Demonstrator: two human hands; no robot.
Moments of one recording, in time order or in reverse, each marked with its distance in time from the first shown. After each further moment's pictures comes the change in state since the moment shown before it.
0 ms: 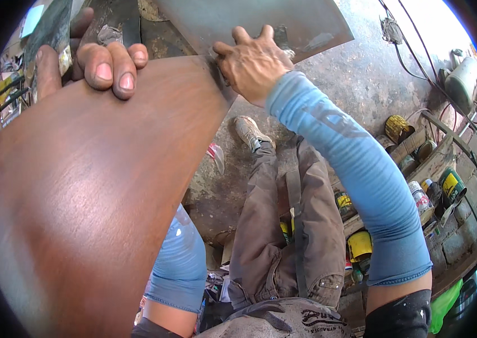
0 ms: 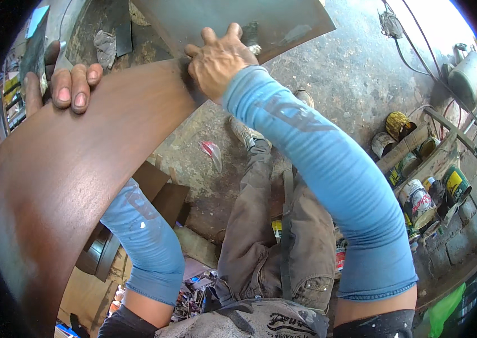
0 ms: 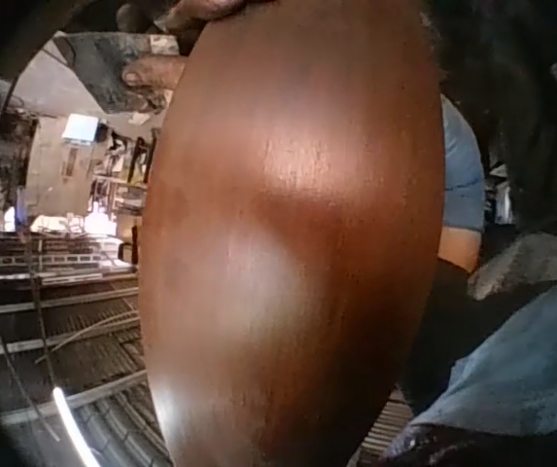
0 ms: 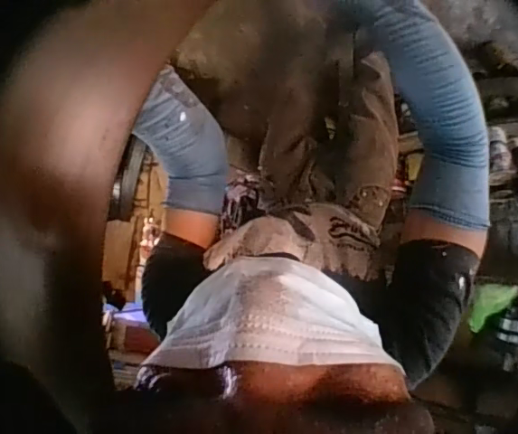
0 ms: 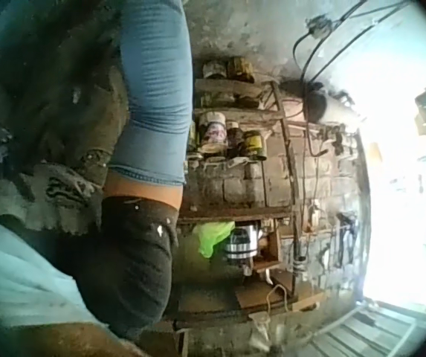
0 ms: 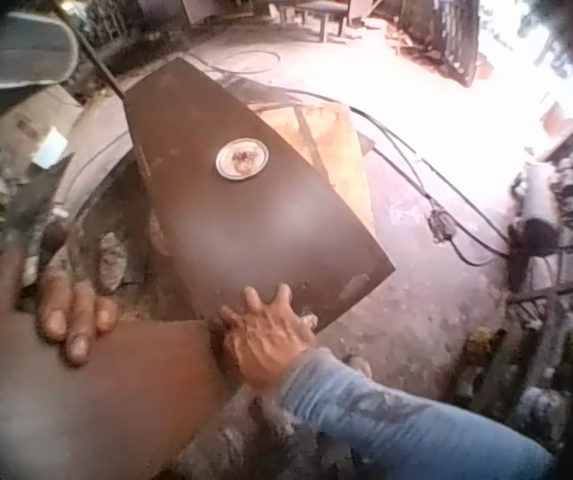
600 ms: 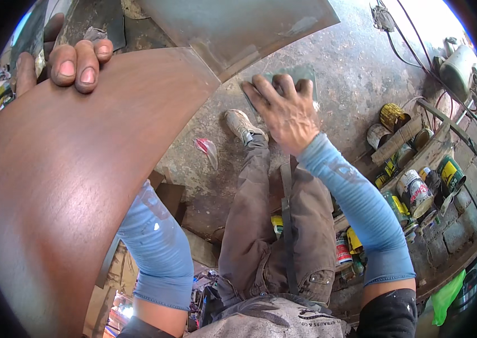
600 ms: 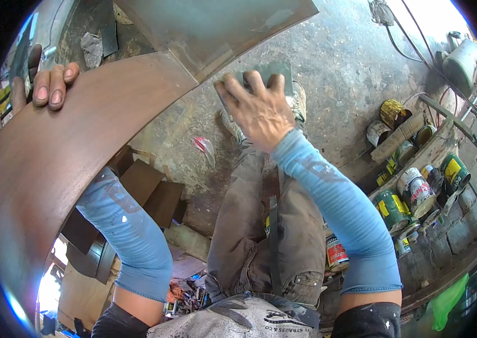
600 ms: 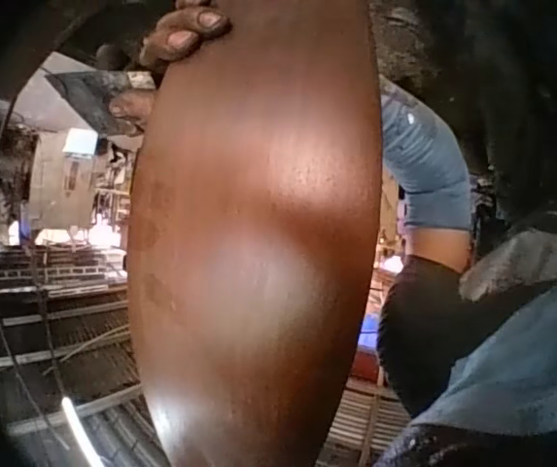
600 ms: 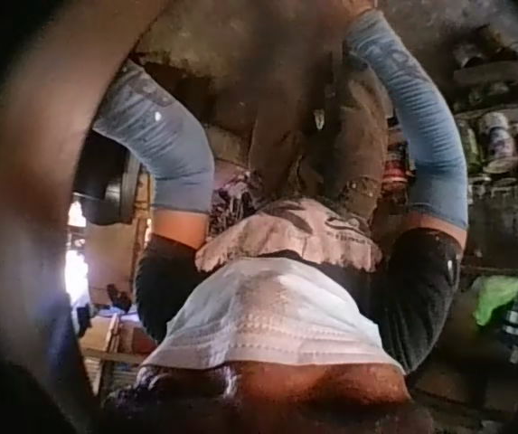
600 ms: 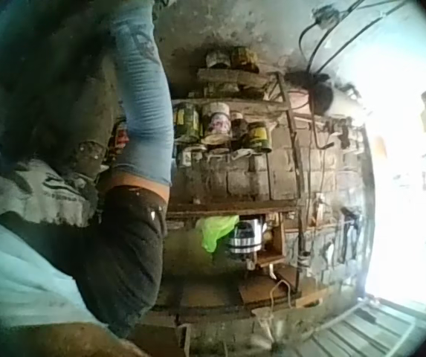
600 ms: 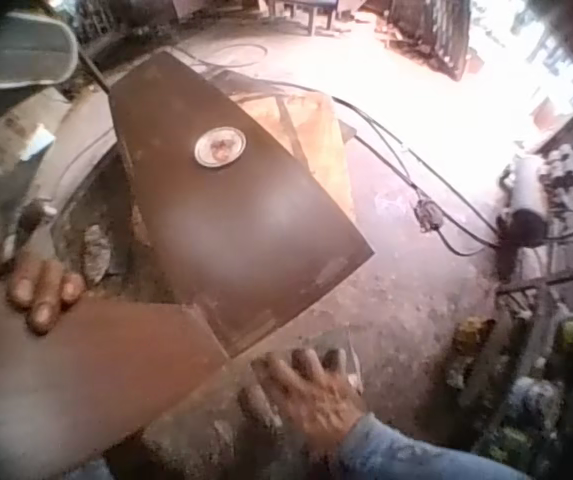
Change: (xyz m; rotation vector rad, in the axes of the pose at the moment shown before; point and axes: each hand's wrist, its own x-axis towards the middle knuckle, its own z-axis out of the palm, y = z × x) left_hand 0.002 -0.012 -0.004 -0.046 0.049 0.016; right_hand -0.128 -0.014 0.076 0.009 0.240 0.167
